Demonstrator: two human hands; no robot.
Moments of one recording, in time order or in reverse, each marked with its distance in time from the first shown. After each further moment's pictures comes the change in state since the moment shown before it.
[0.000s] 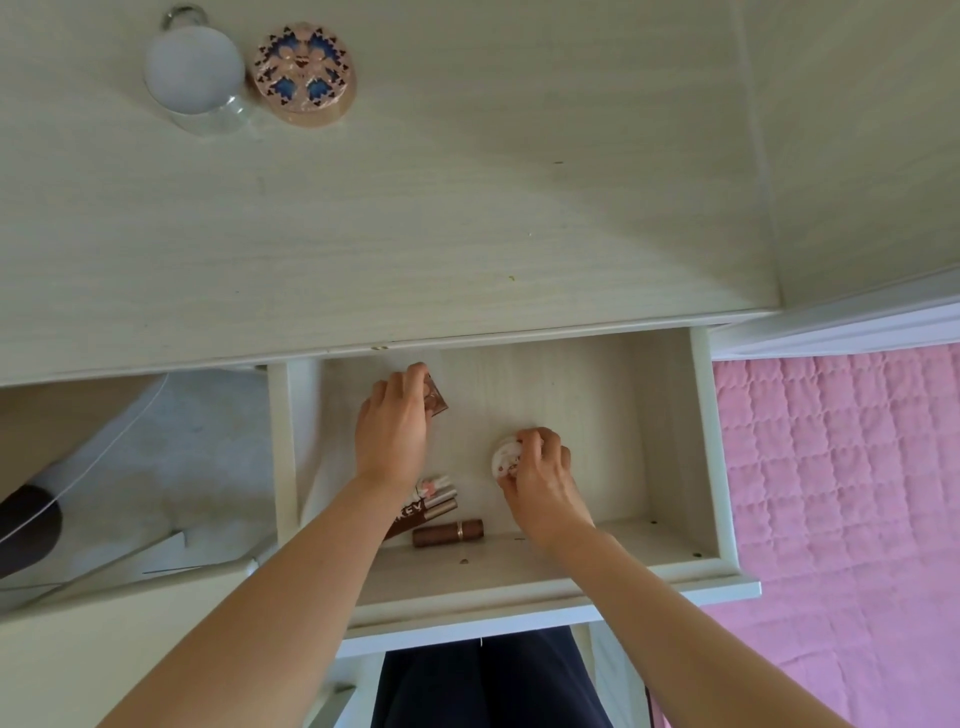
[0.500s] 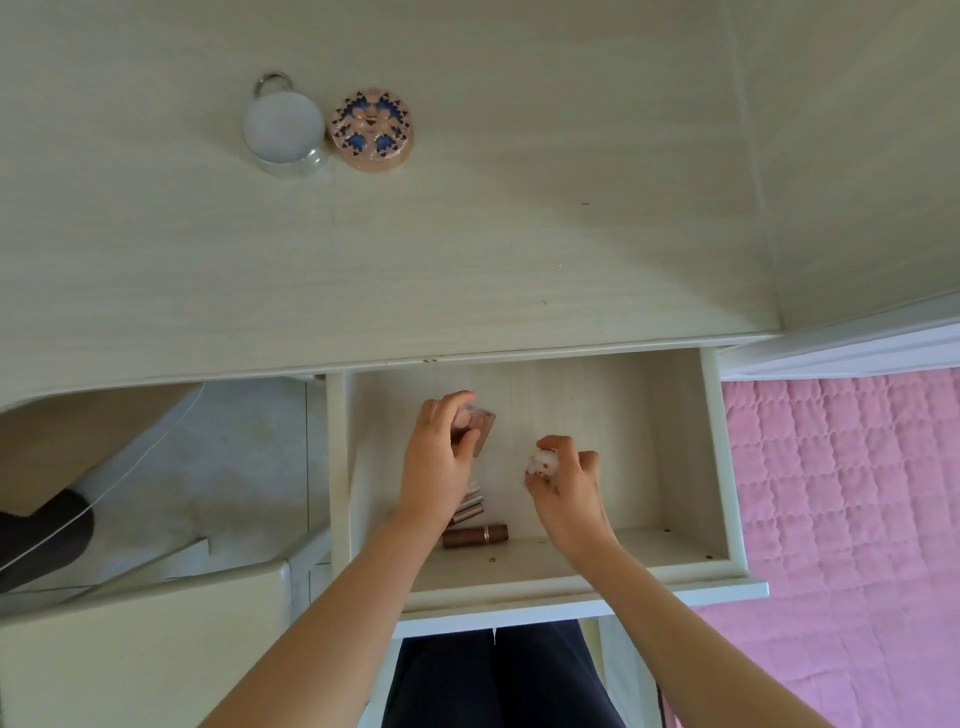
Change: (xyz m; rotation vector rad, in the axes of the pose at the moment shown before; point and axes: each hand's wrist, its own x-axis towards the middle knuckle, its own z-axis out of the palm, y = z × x) left_hand -0.036 0.023 -0.047 -0.634 0.066 -0.075; right_hand -0.029 -0.029 -0.030 0.515 0.081 0.165
